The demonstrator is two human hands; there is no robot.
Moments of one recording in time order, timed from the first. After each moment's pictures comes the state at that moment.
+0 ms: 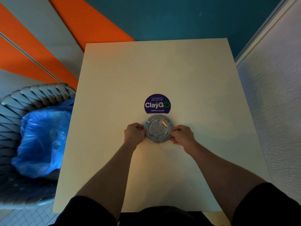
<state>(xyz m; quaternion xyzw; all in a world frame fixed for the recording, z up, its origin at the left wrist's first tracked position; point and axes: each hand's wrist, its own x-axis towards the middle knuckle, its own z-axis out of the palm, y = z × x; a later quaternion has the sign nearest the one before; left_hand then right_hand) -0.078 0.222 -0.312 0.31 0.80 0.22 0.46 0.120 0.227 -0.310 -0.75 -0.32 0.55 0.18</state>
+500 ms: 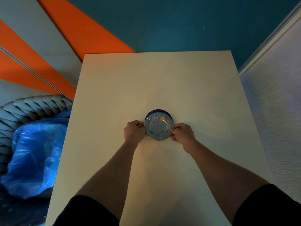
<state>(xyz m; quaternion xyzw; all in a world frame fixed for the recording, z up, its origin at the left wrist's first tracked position) -0.084 0.305 -0.317 0.31 0.80 0.26 0.45 0.109 0.309 -0.316 -0.75 -0.33 0.53 0.22</state>
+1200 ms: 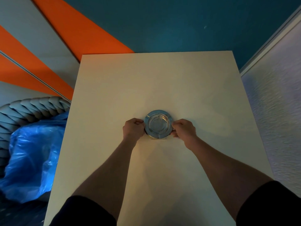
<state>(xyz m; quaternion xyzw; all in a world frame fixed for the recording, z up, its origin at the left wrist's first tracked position) -0.085 0.329 -0.316 0.28 0.79 0.28 0.46 0.112 0.339 -0.318 -0.75 -0.33 0.53 0.24</state>
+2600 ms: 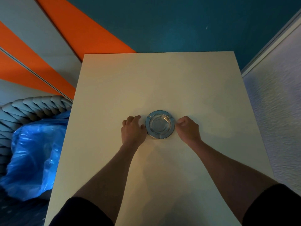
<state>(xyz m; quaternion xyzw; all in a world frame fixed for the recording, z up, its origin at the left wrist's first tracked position) -0.088 0.314 -0.318 0.55 0.78 0.15 0.26 0.122 0.338 -0.321 -0.75 -0.51 0.39 0.16</state>
